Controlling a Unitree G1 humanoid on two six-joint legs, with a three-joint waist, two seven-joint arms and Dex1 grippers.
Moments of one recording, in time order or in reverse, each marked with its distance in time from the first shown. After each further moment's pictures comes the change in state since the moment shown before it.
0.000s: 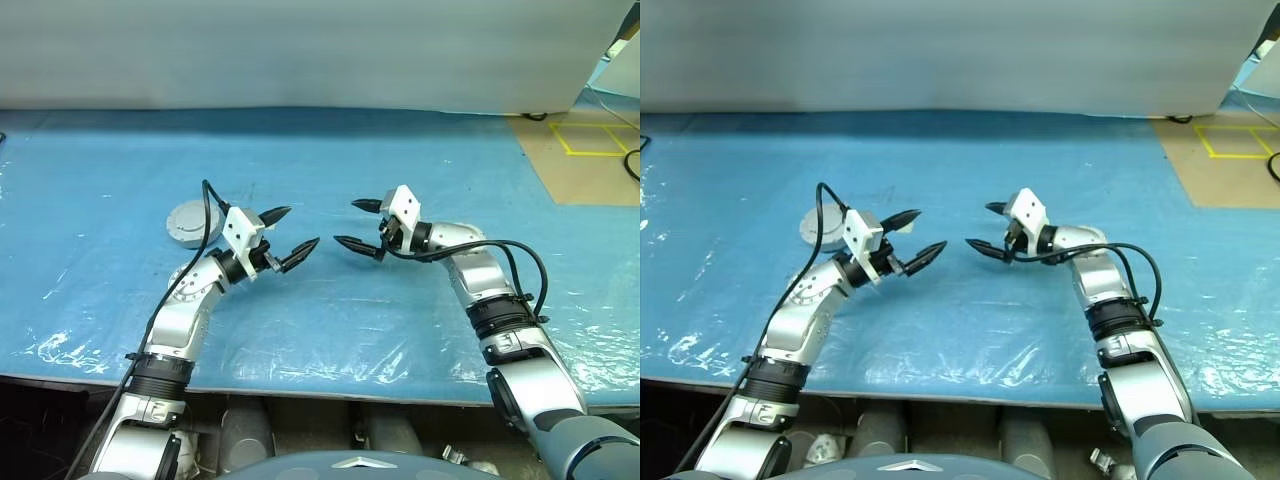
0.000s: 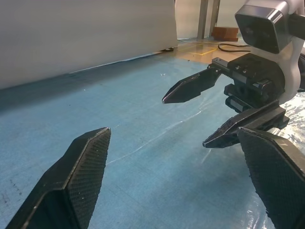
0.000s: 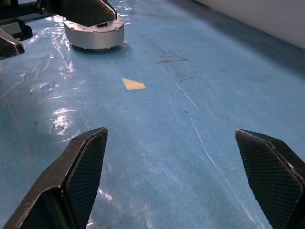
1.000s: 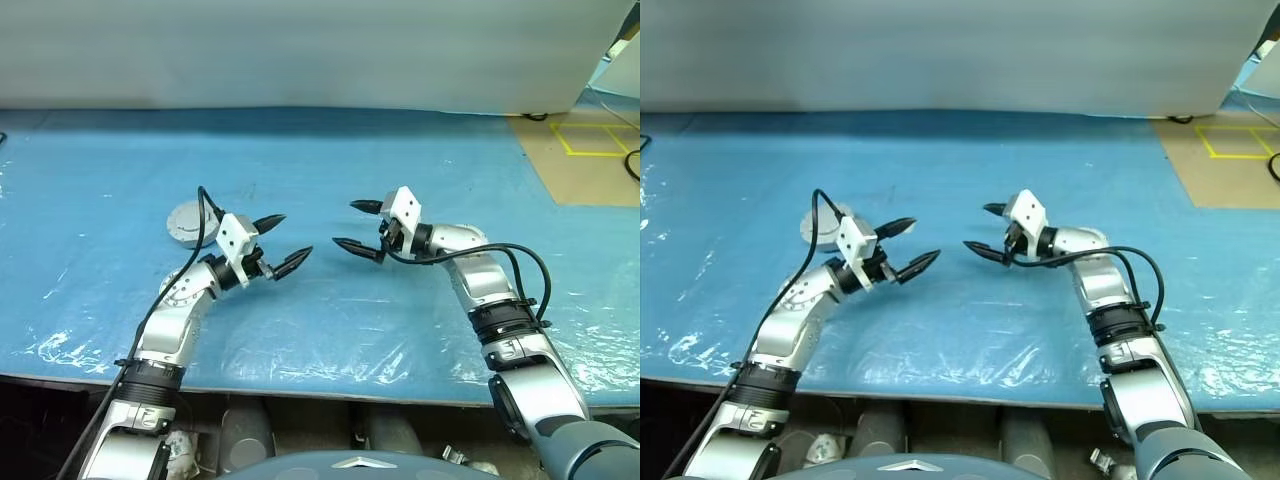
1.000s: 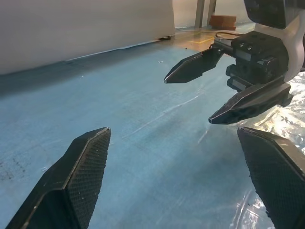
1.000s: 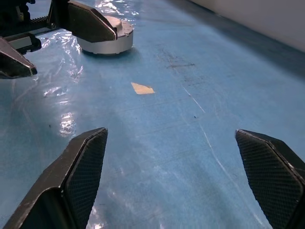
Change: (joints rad) left arm 0.039 0.057 0.004 -0.006 -0.015 0.002 -0.039; right arm 0.059 -0.011 -0.002 -0.093 0.018 0.041 0.009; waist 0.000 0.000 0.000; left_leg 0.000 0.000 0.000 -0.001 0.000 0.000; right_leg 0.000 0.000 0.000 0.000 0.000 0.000
